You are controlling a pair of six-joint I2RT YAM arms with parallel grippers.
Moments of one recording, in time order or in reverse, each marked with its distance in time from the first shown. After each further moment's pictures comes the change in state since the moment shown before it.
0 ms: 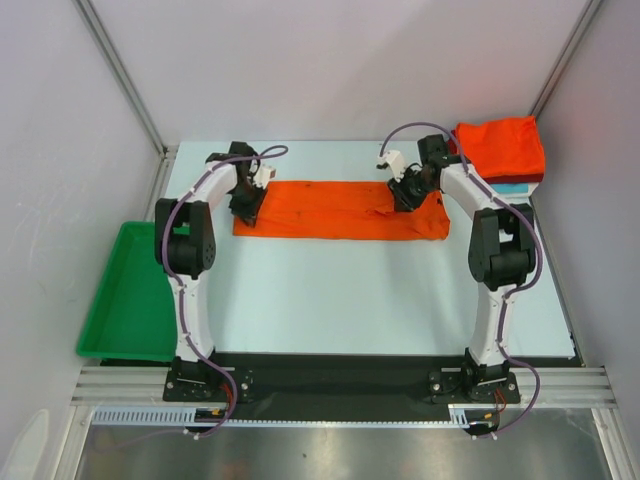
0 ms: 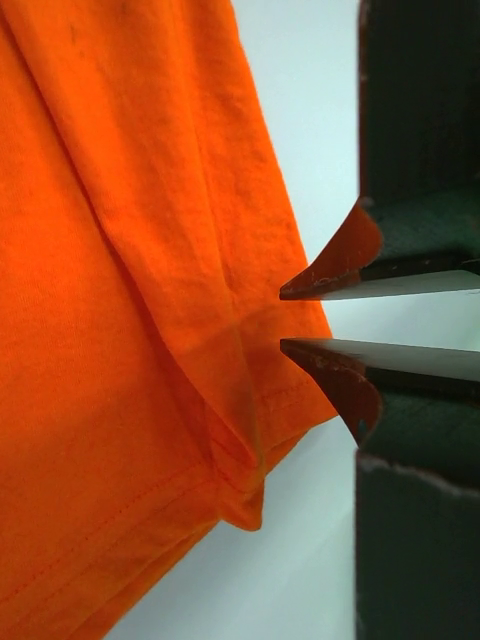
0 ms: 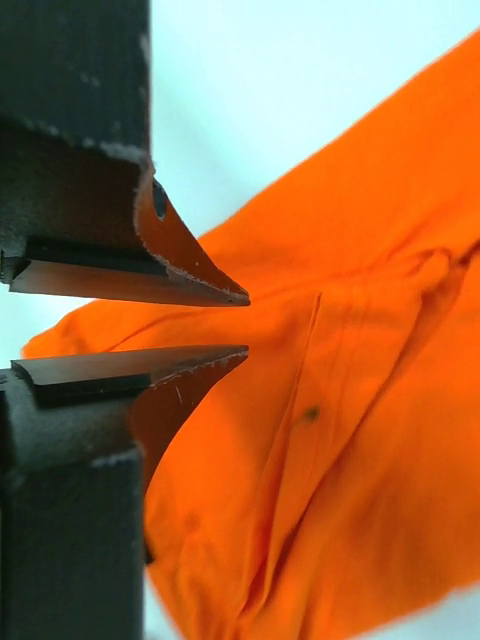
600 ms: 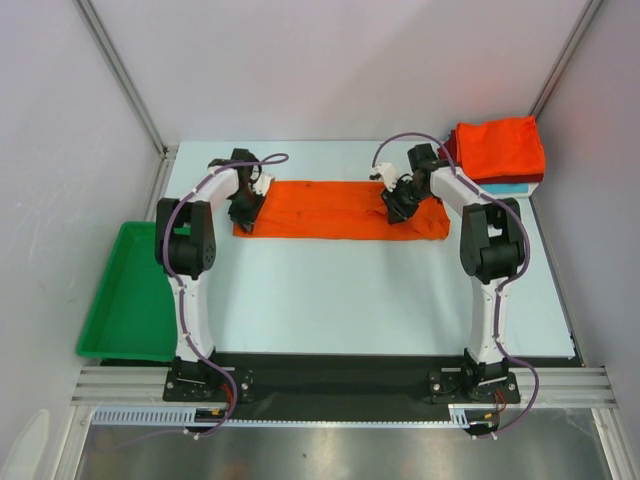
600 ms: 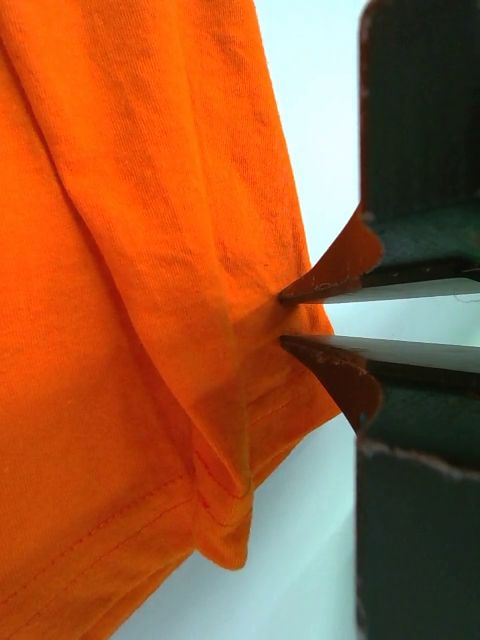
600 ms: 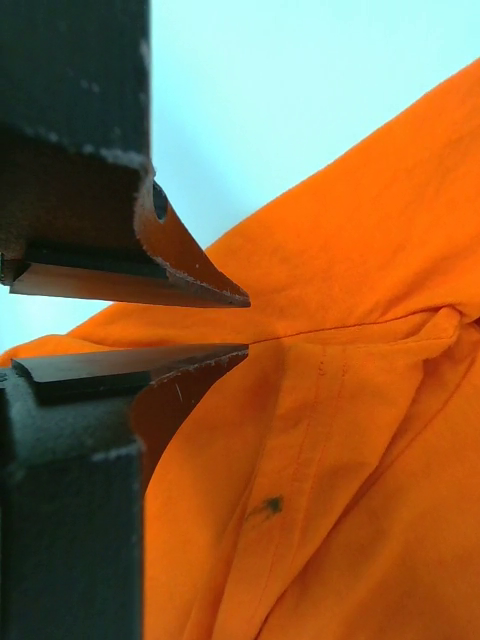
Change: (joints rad) left arm 0.000 0.004 -0.069 0.022 -0.066 -0.003; right arm 0.037 0.096 0.021 -0.053 -0.032 0.005
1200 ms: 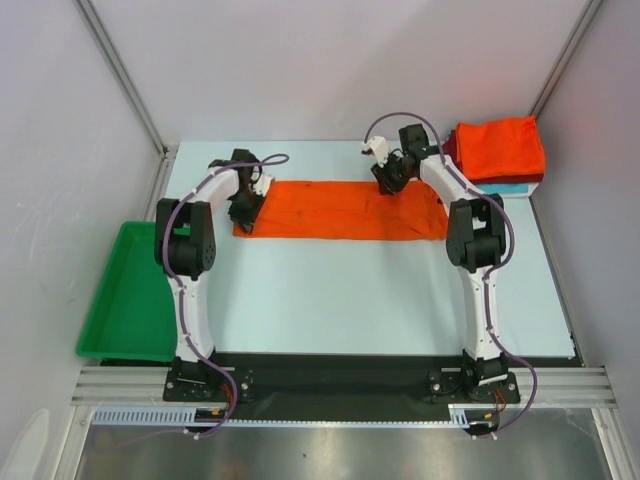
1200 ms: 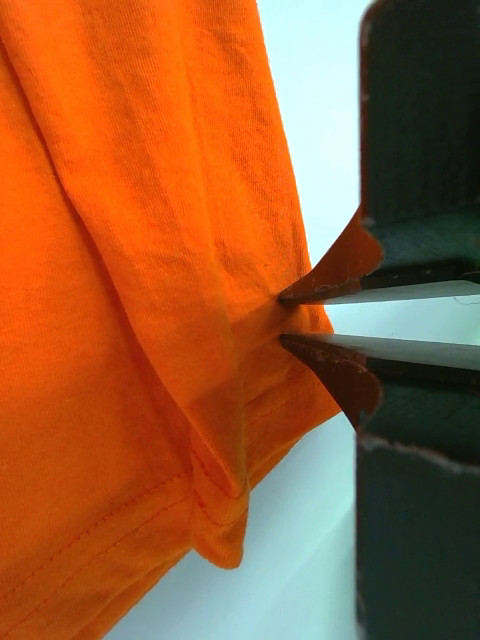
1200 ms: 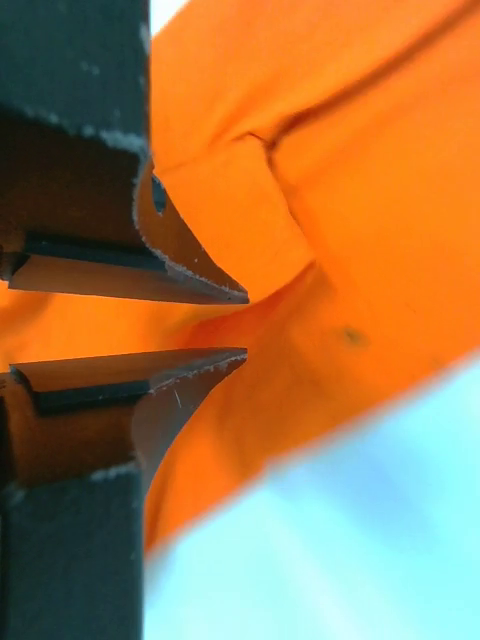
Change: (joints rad) left arm -0.003 -0.009 -0.016 0.017 -0.011 -0.001; right arm 0.019 0.196 0.306 0.085 0.074 0.050
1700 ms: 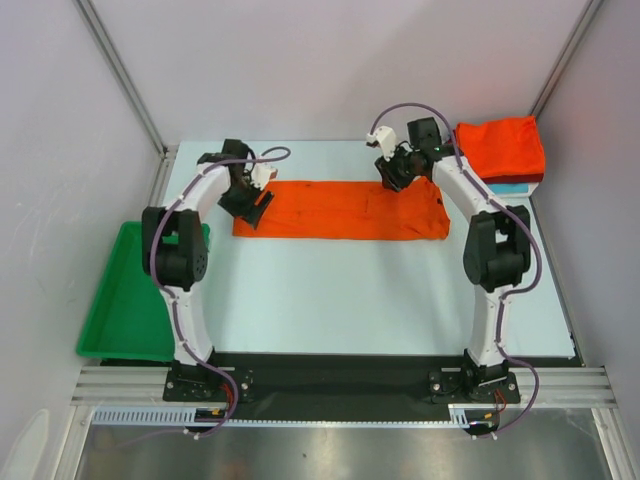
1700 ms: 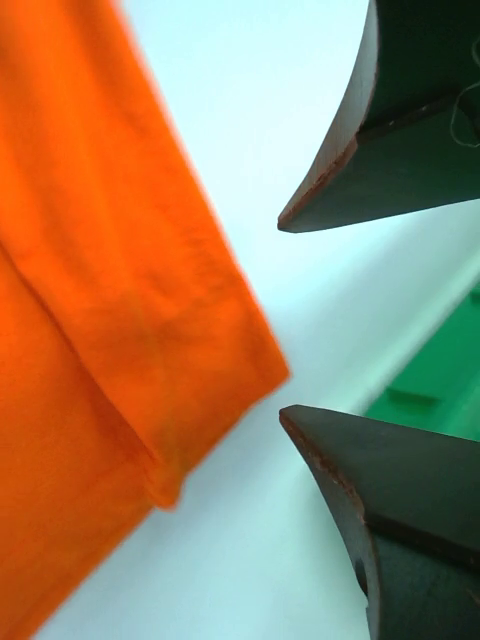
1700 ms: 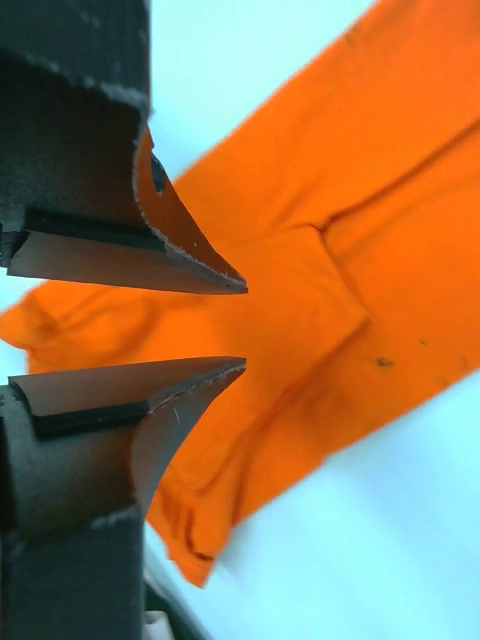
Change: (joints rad) left arm -0.002 -0.113 -0.024 -0.020 0.063 0.156; right arm 0.014 -0.259 -0.179 0.069 0.034 0.053
